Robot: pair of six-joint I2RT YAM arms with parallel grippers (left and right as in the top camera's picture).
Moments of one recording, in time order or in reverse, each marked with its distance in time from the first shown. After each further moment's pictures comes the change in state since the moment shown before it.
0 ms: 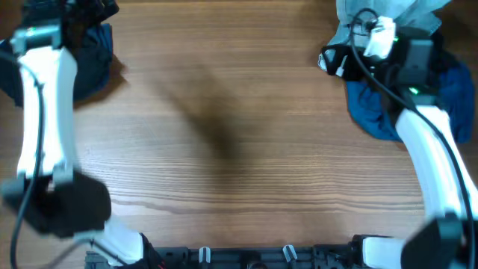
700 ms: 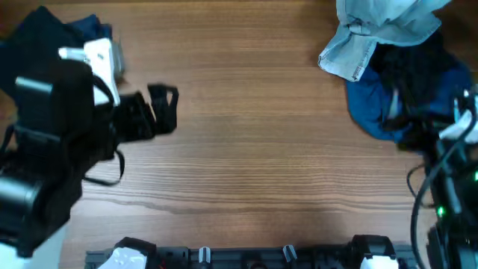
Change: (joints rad) left arm -0.456 -0.599 0.005 -0.686 -0.039 -0.082; right arm 0.000 -0.758 0.001 -0.348 0.355 0.005
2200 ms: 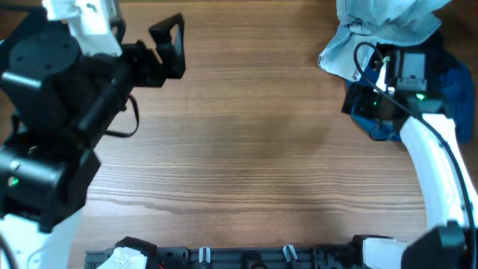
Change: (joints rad) left arm -0.024 0.005 -0.112 0.614 -0.046 0.079; right arm 0.000 0.779 0.001 -0.182 0.053 0.003
